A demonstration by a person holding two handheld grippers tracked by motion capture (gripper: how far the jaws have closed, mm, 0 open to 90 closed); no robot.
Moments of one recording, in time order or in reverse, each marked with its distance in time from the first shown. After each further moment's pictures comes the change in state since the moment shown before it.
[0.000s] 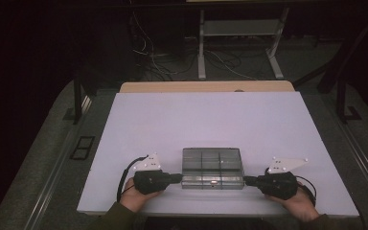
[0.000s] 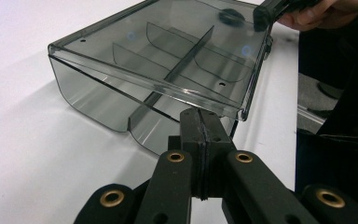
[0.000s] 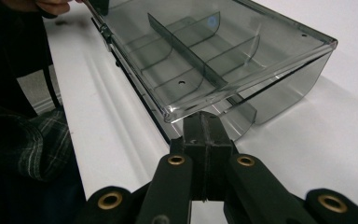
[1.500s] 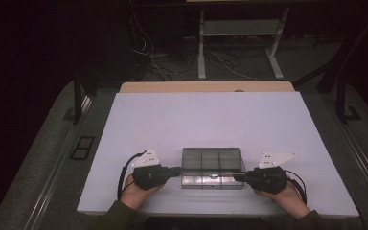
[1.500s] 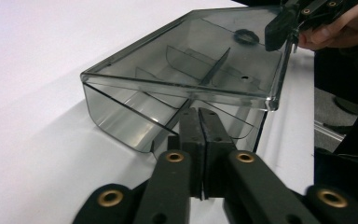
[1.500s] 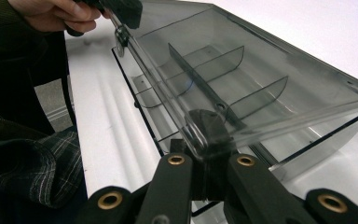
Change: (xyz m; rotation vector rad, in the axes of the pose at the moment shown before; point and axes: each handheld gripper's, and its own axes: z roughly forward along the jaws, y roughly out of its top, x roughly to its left) left arm 0.006 0.007 -0.004 -0.051 0.062 0.002; right arm 0.004 0.023 0.019 -0.038 0.070 -0.032
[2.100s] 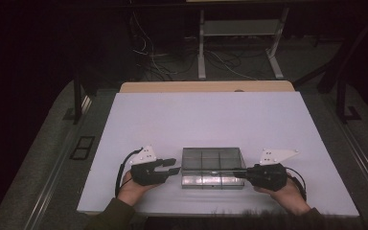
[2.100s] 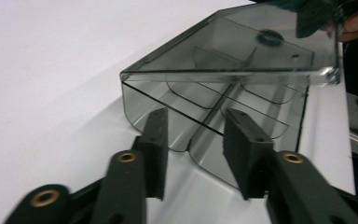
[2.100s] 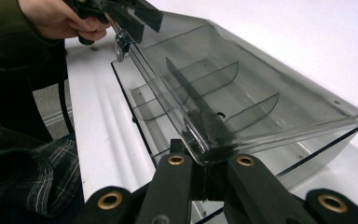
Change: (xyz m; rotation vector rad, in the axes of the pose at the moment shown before) left arm 0.015 -0.003 0.000 -0.015 0.060 0.022; right arm -0.001 0.010 -0.003 -0.024 -0.010 -0.011
